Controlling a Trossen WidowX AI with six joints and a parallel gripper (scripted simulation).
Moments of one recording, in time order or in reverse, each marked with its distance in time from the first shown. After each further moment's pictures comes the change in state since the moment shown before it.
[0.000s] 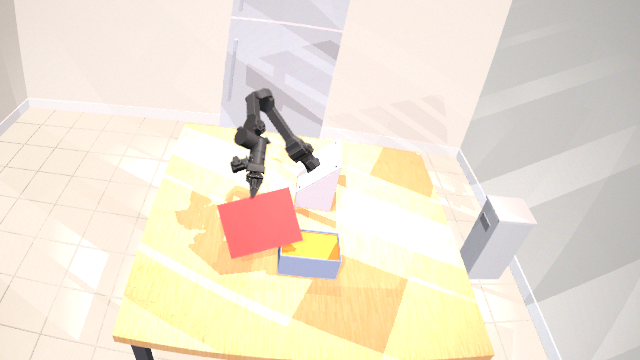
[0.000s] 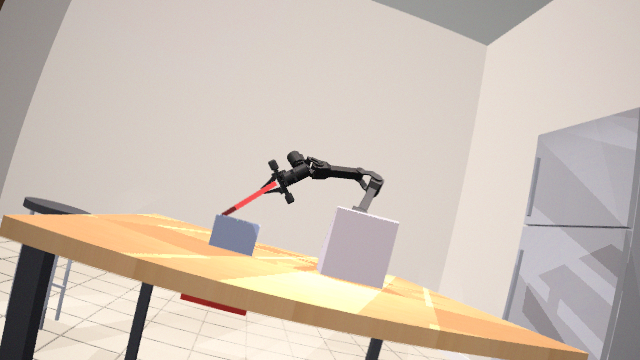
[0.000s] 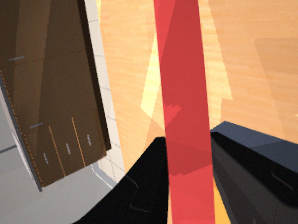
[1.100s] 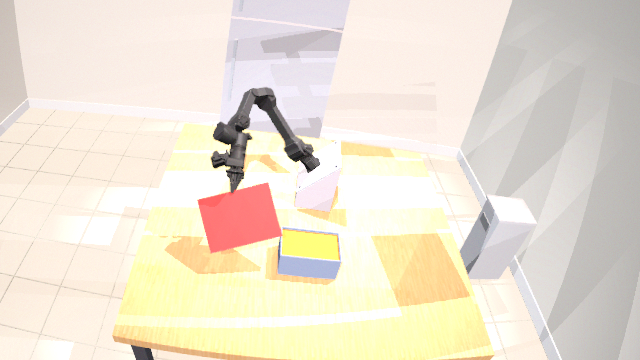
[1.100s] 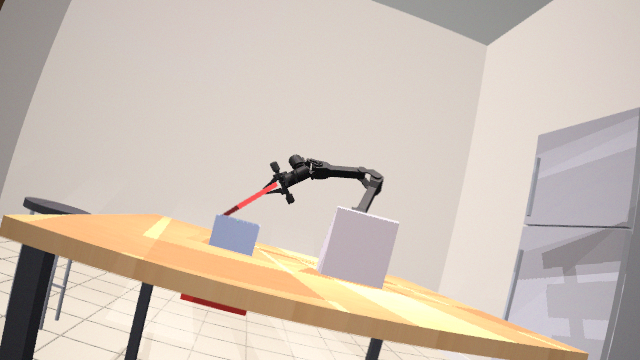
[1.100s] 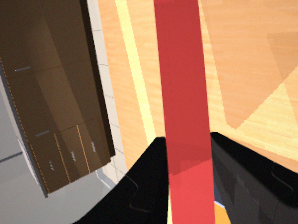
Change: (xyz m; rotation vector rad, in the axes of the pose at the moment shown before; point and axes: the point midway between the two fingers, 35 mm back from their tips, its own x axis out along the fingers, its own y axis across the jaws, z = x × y) arm -0.010 -0.002 0.070 0.007 -0.012 0.012
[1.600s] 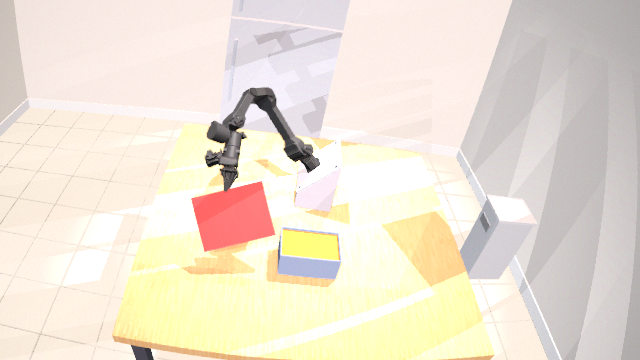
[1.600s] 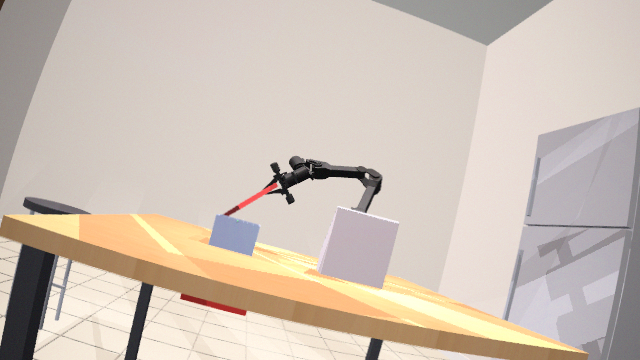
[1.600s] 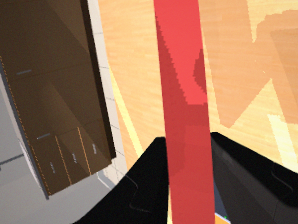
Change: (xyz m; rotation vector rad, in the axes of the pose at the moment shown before) arm -0.002 -0.001 0.022 0.000 -0.004 0.003
